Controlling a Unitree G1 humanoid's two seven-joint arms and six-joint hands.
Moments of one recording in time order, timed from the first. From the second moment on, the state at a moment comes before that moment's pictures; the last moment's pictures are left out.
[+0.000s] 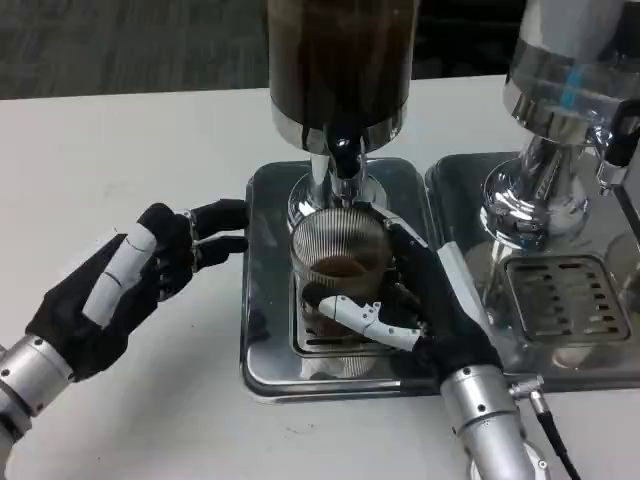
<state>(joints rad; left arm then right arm) -0.26 0.41 0.18 0.70 -0.30 -0.39 -0.86 -0.17 -0.01 0.25 0.51 -0.33 -0.37 -0.23</state>
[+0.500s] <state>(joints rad) -0.27 0.41 0.18 0.72 -0.27 -0.40 -0.85 -0.15 0.01 0.25 0.58 -0.40 -0.47 -0.42</state>
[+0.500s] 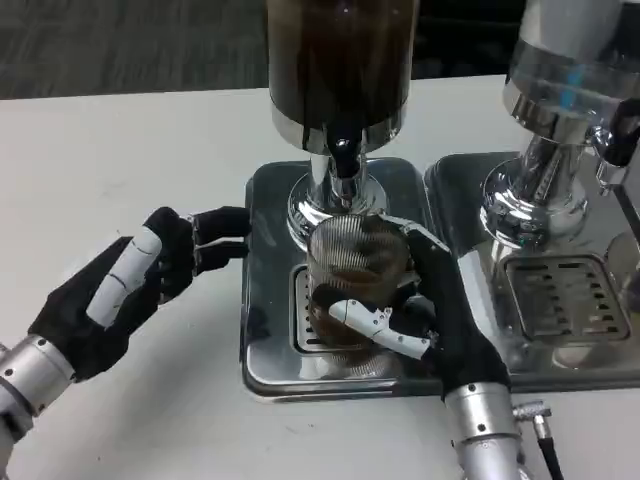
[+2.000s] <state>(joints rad) -0.25 0.42 0.17 0.62 -0.26 -0.44 -0.86 0.09 -0.04 0.21 0.29 -0.54 -0.61 -0.64</state>
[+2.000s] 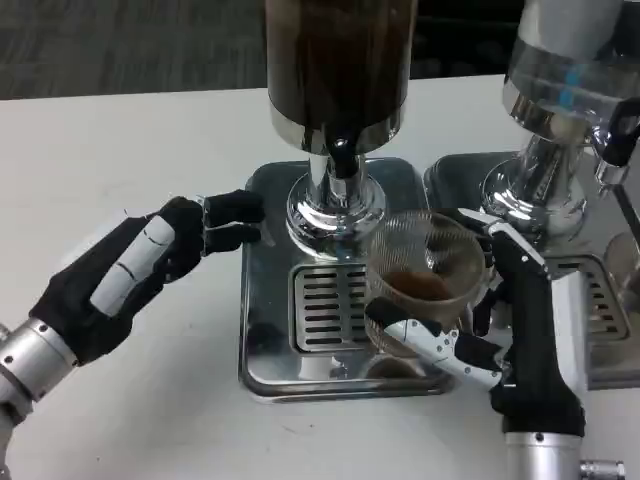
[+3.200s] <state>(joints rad) 0.07 0.56 0.18 0.08 -0.30 -0.56 -0.89 0.45 -0.04 0.17 -0.27 -0.48 -0.50 -0.38</state>
